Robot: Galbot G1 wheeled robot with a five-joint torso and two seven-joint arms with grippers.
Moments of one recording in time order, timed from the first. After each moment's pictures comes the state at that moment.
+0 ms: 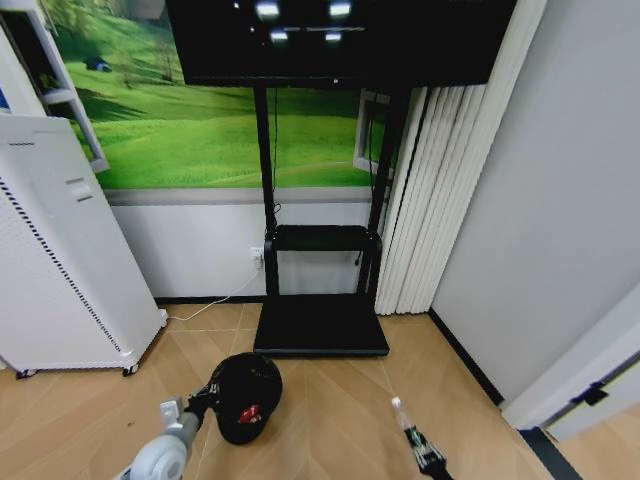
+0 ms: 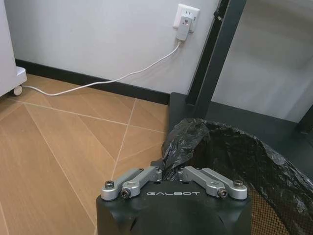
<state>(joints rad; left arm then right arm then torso) 1.25 -0.65 0.00 -1.78 -1.14 -0.11 -0.42 -1.26 0.93 -0.02 0.99 0.54 0.80 -0.02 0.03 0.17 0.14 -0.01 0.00</state>
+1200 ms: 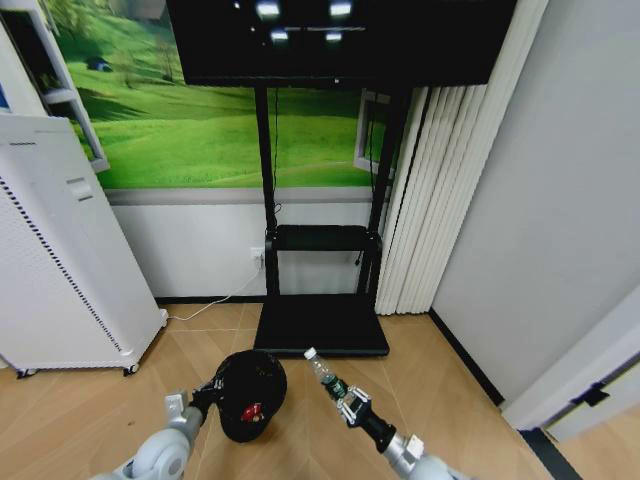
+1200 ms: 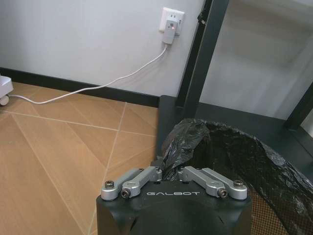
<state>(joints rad) 1.17 -0.61 0.08 -1.83 -1.16 -0.09 -0.47 -1.00 0.73 -0.51 1.66 0.48 0.72 0.10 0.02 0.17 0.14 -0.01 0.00</state>
